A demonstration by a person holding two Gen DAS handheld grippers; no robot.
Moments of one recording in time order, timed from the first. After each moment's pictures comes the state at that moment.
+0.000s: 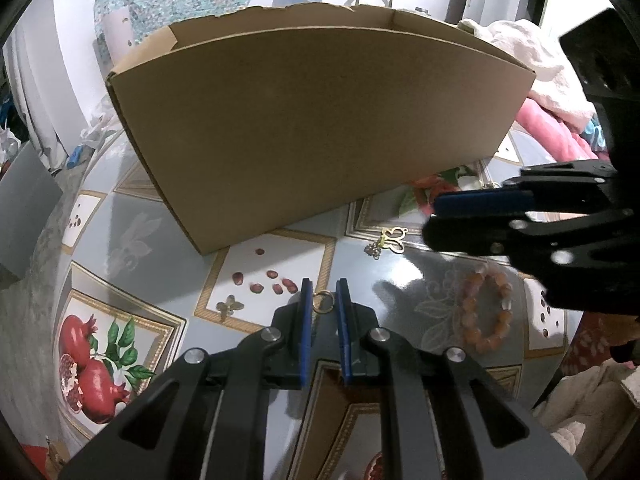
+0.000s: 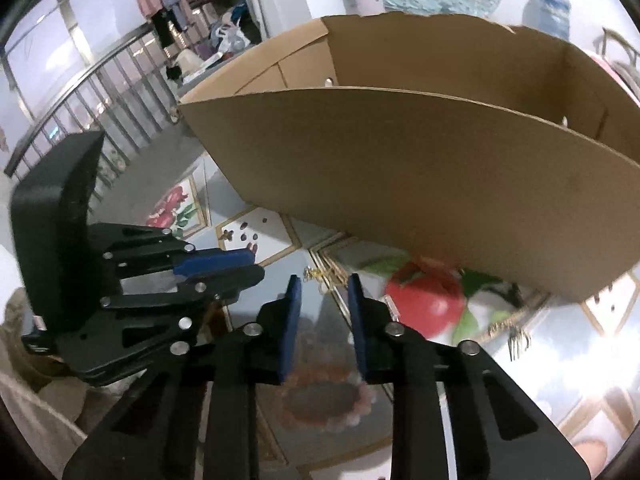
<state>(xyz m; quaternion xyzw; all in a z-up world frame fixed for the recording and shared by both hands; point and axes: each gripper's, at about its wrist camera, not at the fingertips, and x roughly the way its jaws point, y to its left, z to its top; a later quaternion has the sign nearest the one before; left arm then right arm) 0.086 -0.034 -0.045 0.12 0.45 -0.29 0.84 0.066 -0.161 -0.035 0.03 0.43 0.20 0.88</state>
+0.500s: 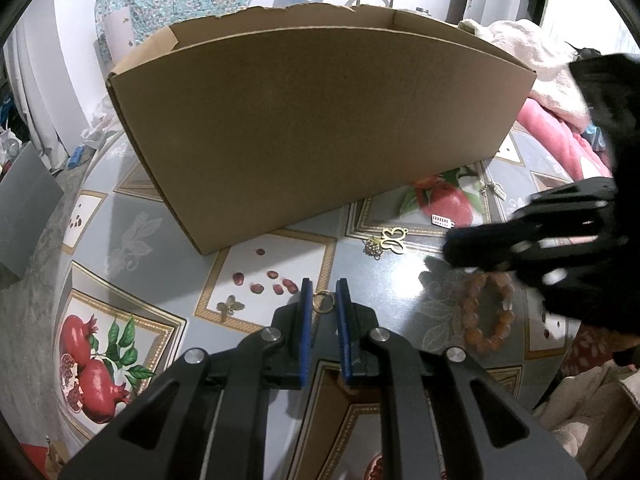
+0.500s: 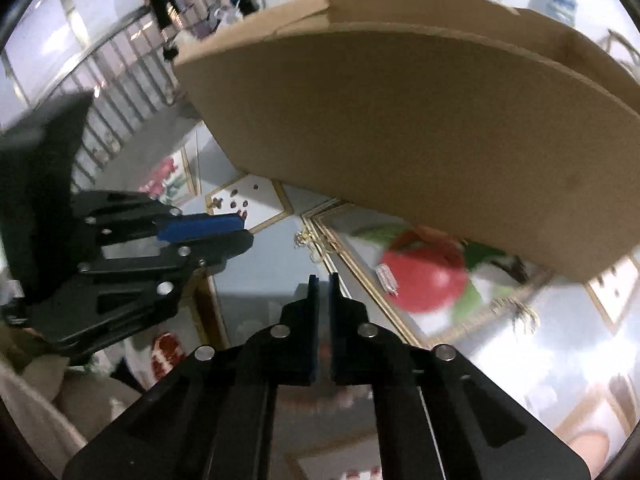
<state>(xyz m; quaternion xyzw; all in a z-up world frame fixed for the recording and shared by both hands) 0.087 -0.032 -0.045 0.13 0.45 -0.28 0.84 0.045 -0.186 -0.036 0.04 0.45 0.18 0.87</state>
